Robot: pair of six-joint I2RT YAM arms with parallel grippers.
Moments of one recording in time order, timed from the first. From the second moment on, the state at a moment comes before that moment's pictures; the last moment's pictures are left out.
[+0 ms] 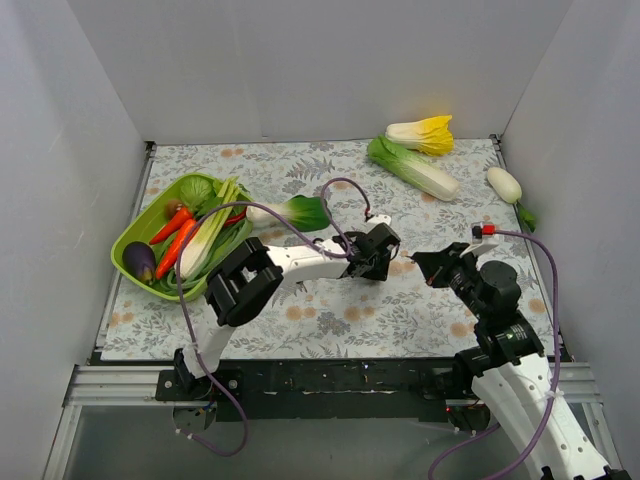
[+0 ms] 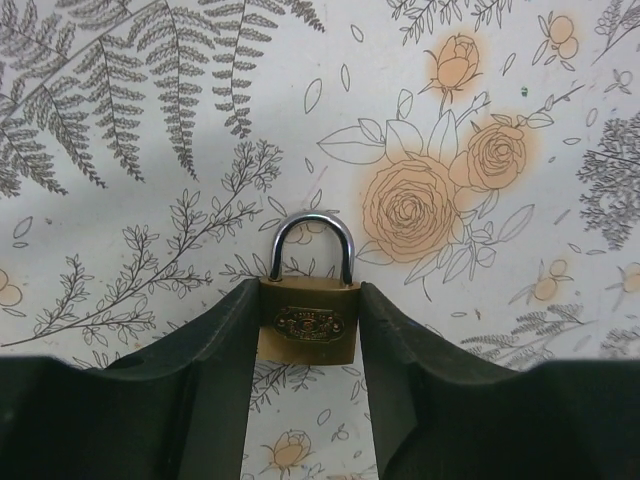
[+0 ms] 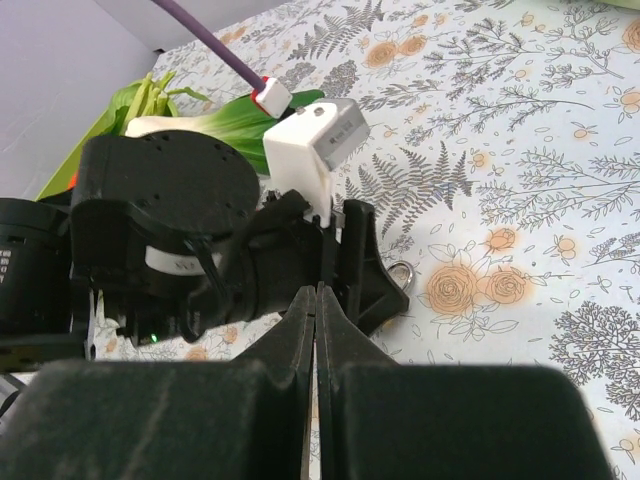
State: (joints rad) left arm -1.04 2.14 1.56 -0.37 -0.29 -0.64; right arm 0.34 0.40 0.43 -0.21 -0.14 0.54
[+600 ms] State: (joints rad) left arm -0.83 1.78 1.10 0.01 0.03 -1.19; right arm 0.34 0.41 0.27 -0.01 -0.26 0.55
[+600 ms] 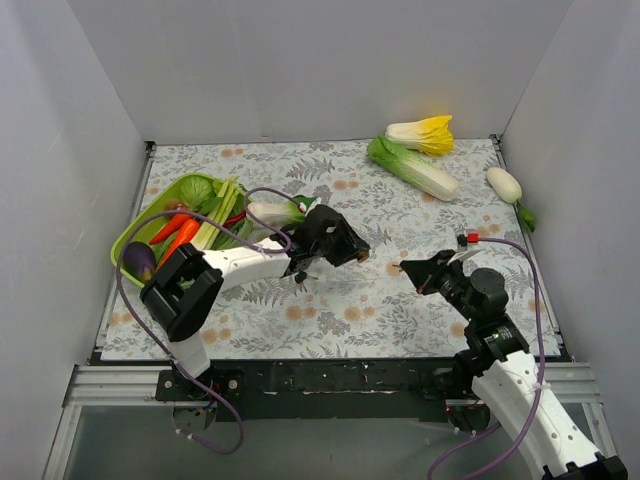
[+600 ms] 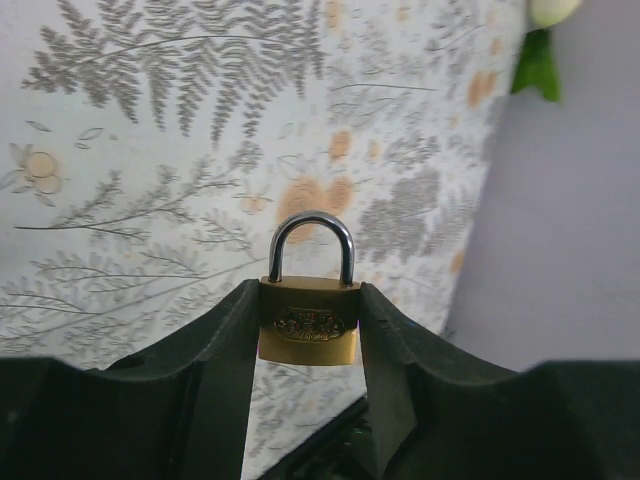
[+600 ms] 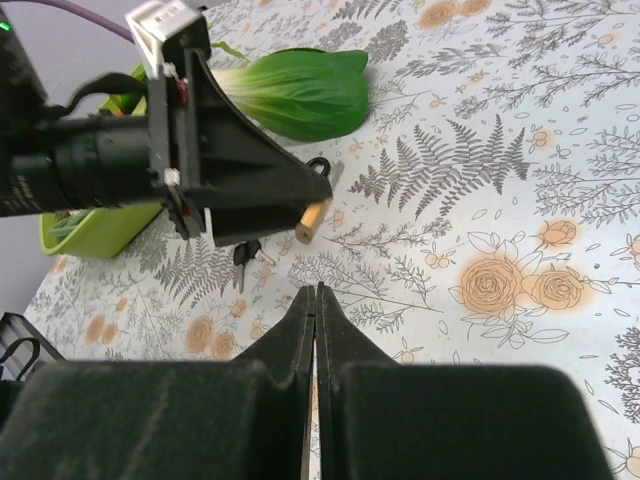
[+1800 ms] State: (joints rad) left arm -0.84 1.56 0.88 0.27 -0.05 -1.36; right arm 0.80 0.64 0.17 0.47 0.27 0.35
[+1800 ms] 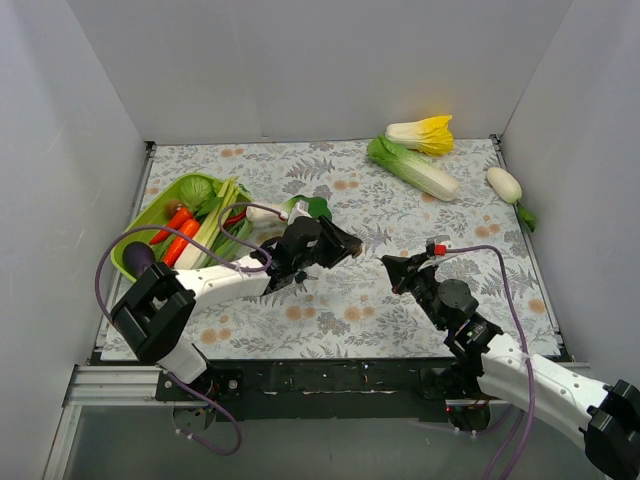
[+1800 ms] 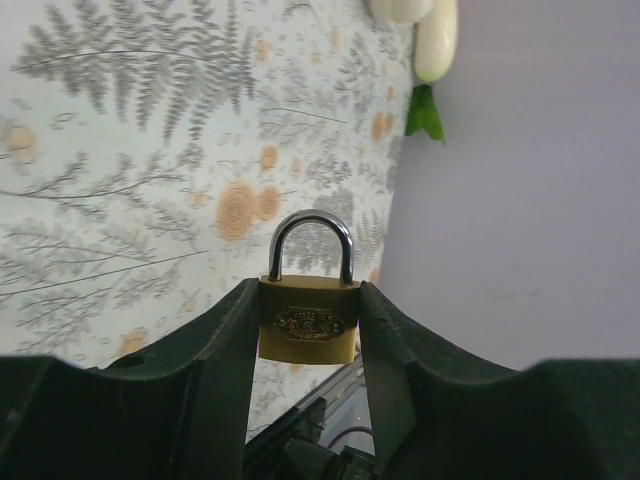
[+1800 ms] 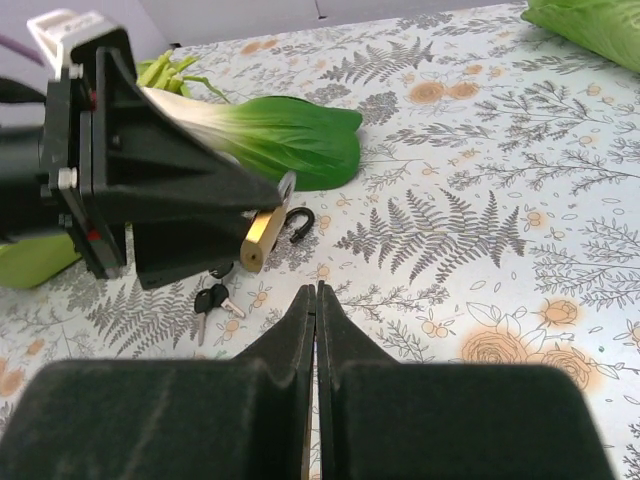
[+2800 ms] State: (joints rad) left arm -0.84 1.62 0.78 -0.02 -0.20 -1.36; right arm 0.80 0.53 0.22 0.17 0.36 0.48
